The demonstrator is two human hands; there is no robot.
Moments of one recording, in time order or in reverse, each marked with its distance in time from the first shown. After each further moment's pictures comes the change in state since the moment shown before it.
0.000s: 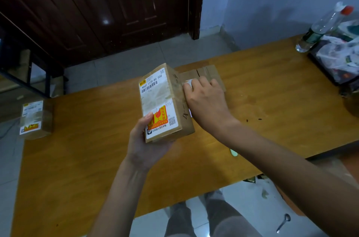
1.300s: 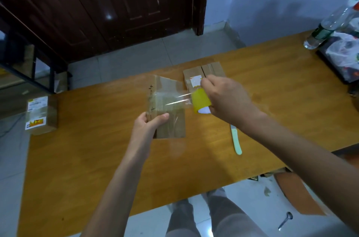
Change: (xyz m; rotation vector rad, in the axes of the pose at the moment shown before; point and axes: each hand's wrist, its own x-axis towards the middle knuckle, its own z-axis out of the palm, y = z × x) left_hand 0.008 0.009 -0.026 0.790 0.628 0.074; right_hand -0.004 0.037 0.000 0.152 0.071 -0.132
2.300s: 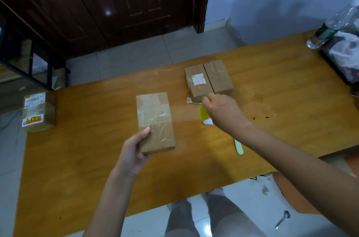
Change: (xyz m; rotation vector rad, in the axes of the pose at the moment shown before) left_hand 0.003 -0.057 -0.043 -0.516 -0.210 -0.235; right_hand -0.012 0.002 0.081 -0.090 -0.250 0.046
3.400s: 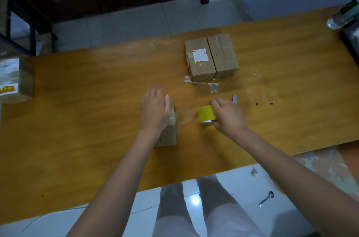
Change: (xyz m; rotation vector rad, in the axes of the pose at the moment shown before) left_hand 0.111 -0.056 0.026 1.600 0.405 0.625; right_hand -0.036 0.013 0.109 0.189 -0.091 0.098
